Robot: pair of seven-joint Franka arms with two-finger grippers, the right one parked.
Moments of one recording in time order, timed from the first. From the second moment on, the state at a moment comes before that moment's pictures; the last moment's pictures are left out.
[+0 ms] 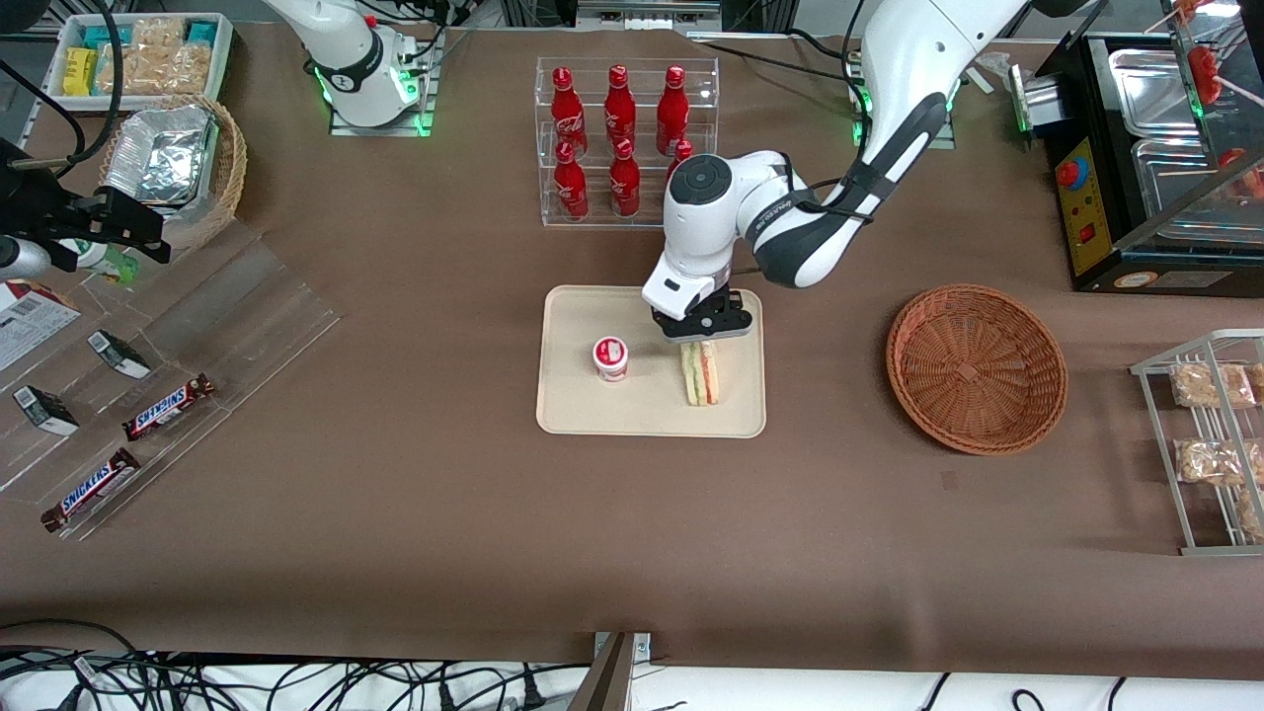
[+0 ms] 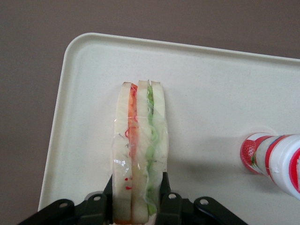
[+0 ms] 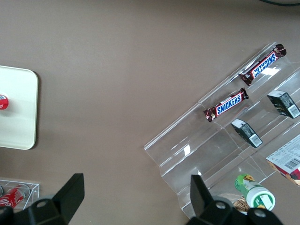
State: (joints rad) arm -0.24 0.61 -0.53 -1.82 0.63 2.36 -1.29
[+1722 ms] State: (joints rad) arm -0.01 0.50 -0.56 -1.32 0.31 1.77 -0.91
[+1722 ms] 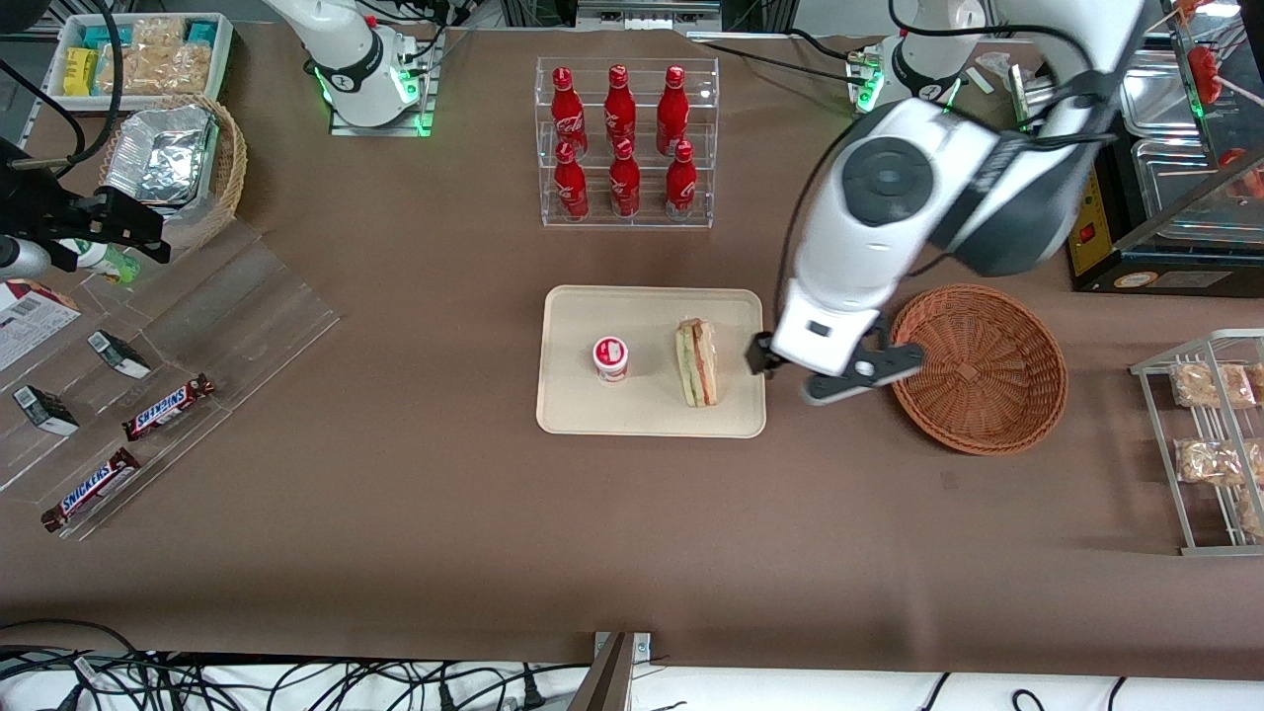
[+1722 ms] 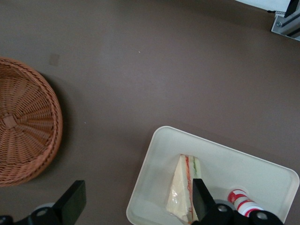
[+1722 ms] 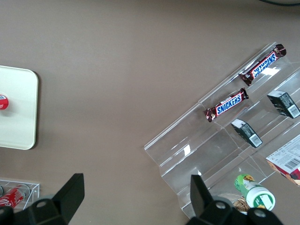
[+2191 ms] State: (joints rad) arm -0.04 0.50 -0.21 -1.20 0.12 1.56 -0.36
